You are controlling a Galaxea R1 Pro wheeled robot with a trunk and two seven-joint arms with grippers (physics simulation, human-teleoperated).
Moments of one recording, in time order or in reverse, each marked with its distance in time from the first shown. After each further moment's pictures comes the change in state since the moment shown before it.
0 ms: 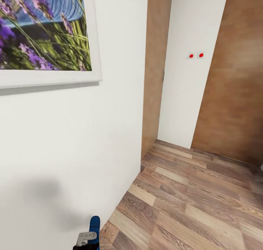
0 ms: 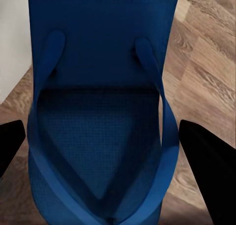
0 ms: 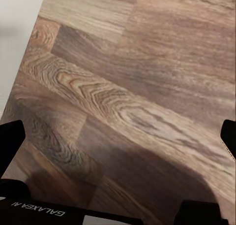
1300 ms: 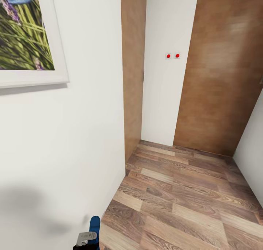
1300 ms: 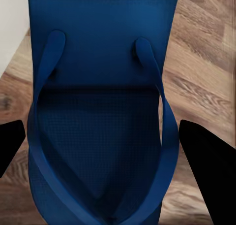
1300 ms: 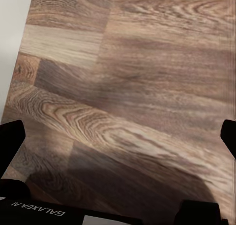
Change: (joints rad) left arm 0.000 0.000 0.000 0.000 0.000 0.000 0.000; right arm 0.000 0.000 0.000 0.000 0.000 0.000 0.000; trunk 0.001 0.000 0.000
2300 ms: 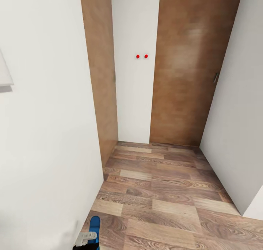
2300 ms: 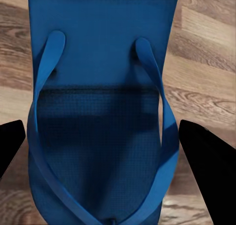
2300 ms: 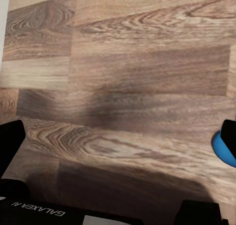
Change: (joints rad) left arm 0.000 0.000 0.000 0.000 0.000 0.000 0.000; right arm 0.000 0.000 0.000 0.000 0.000 0.000 0.001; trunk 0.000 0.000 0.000
